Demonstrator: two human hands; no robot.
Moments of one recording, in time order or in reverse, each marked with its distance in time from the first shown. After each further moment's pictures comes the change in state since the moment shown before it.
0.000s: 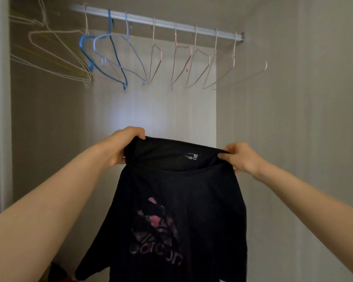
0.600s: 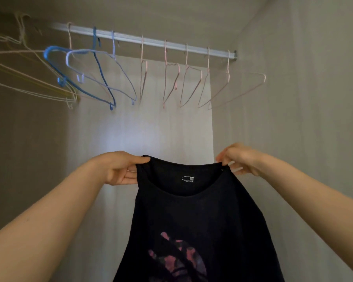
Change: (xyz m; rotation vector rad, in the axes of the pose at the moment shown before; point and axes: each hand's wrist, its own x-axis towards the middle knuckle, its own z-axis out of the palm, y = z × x) left_hand 0.094 0.008 0.023 -0.020 -0.186 -0.087; right_hand 0.092 -0.005 -0.037 0.177 -0.064 0.183
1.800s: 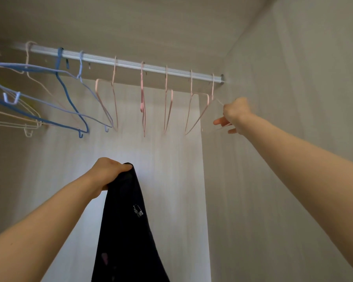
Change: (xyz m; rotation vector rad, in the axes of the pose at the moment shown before) left_hand 0.112 0.062 0.034 0.110 0.430 0.344; right_hand 0.133 -0.104 -0.105 0.159 0.517 -0.299
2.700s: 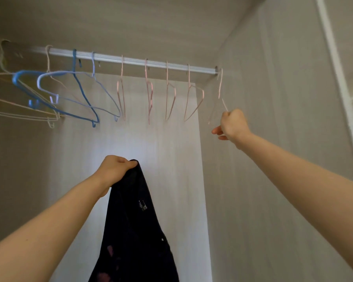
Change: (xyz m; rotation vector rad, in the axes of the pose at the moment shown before) left_hand -0.091 -0.009 -0.030 0.066 -0.061 0.058; right_hand -0.108 0.017 -0.019 0.049 0.024 0.000
